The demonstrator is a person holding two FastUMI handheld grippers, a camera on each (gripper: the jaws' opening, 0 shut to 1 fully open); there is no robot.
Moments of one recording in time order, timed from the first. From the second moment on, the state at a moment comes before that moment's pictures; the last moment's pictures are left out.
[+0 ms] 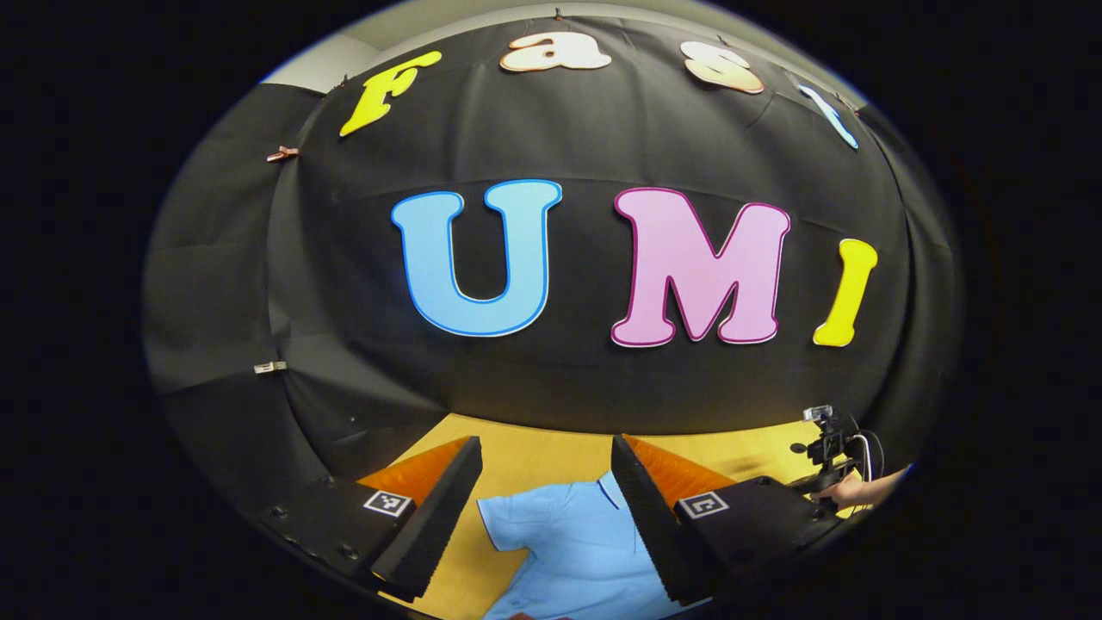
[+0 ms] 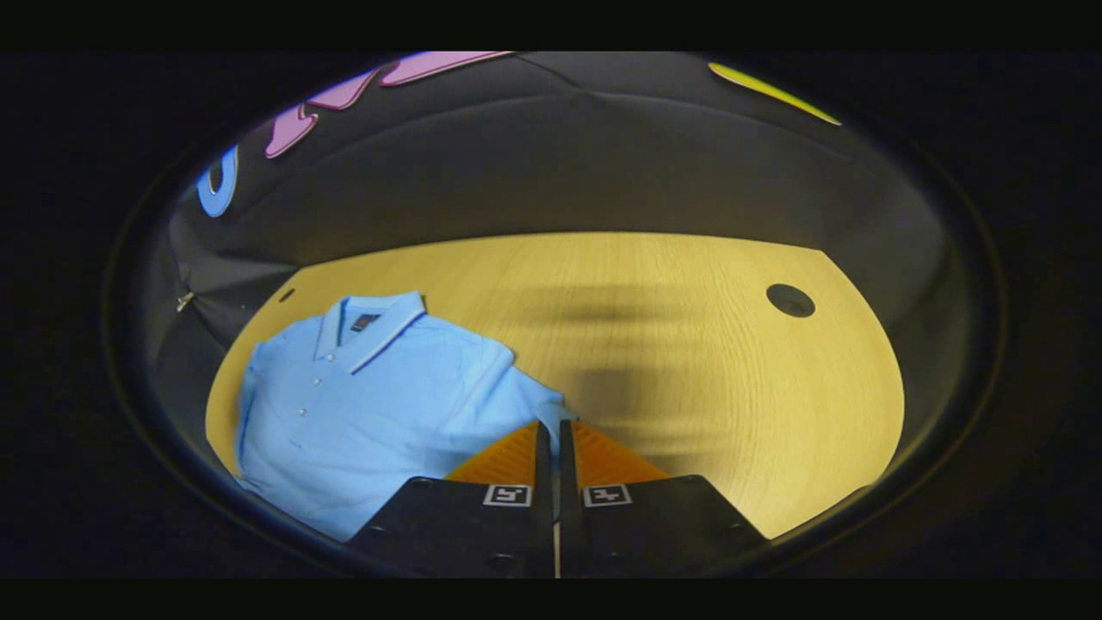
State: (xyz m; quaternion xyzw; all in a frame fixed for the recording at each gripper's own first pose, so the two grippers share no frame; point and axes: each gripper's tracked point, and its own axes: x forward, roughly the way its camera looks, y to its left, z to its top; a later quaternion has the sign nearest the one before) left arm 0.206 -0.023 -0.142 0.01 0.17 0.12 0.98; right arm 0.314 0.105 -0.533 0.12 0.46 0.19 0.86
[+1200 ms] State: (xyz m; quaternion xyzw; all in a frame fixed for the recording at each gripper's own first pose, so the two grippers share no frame) left arm 0.245 0.105 -0.369 -0.05 0.35 0.03 0.94; right arm 0.247 0.159 -0.359 0.14 0.35 0.19 0.91
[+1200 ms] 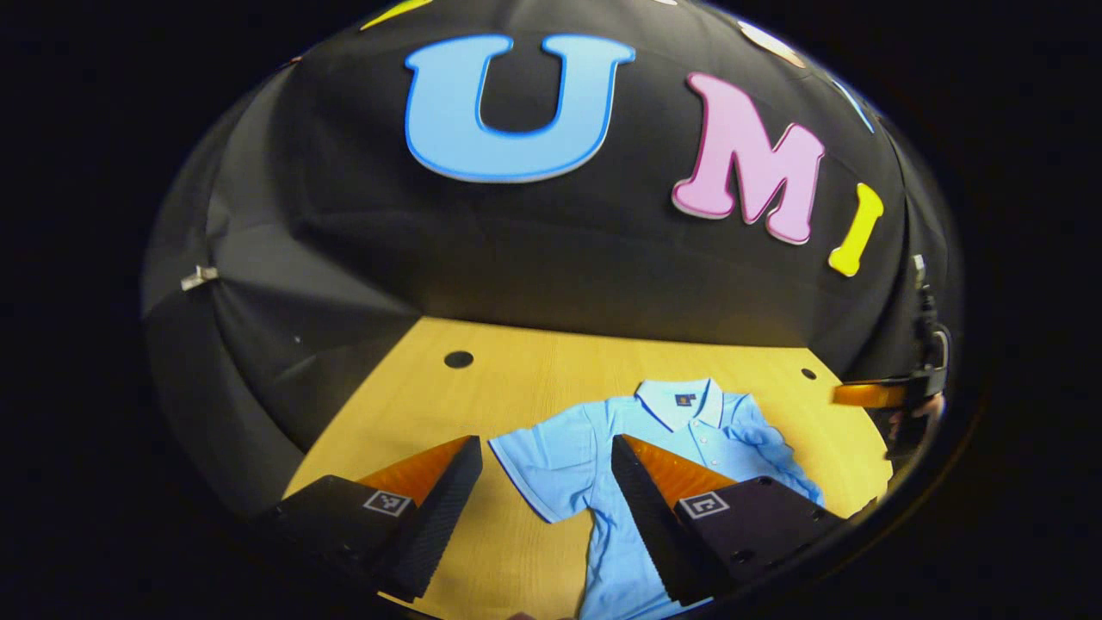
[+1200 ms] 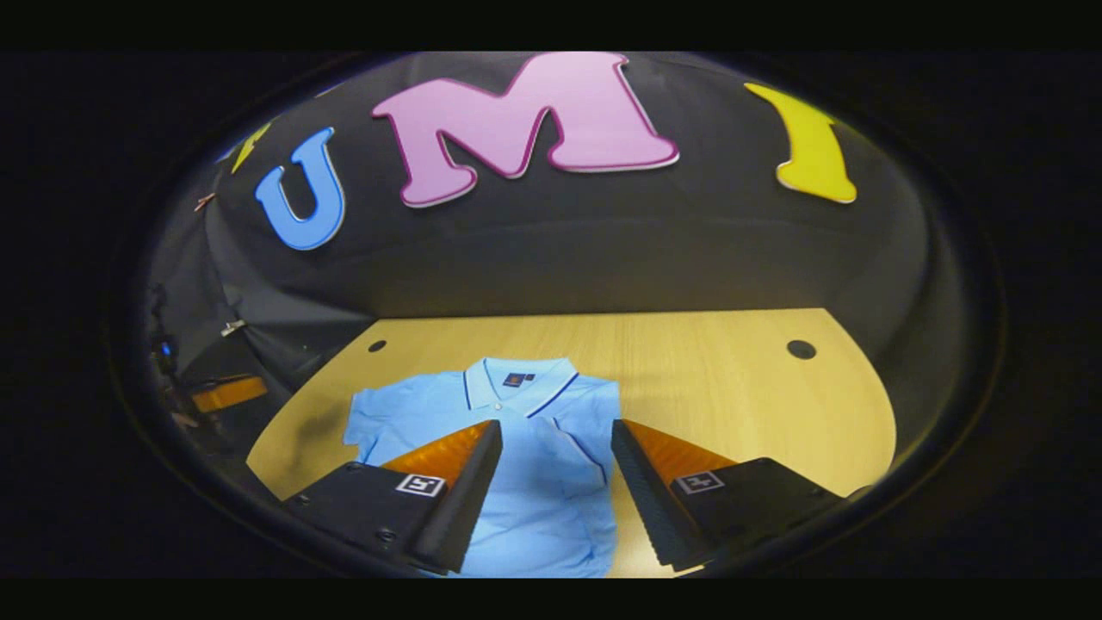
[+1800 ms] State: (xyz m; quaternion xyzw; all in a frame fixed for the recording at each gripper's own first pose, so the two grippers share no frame) left arm 0.281 0.131 -0.506 -0.02 0.49 0.09 0.87; right arm 0.186 0.011 -0.344 0.17 0.35 0.05 0.92
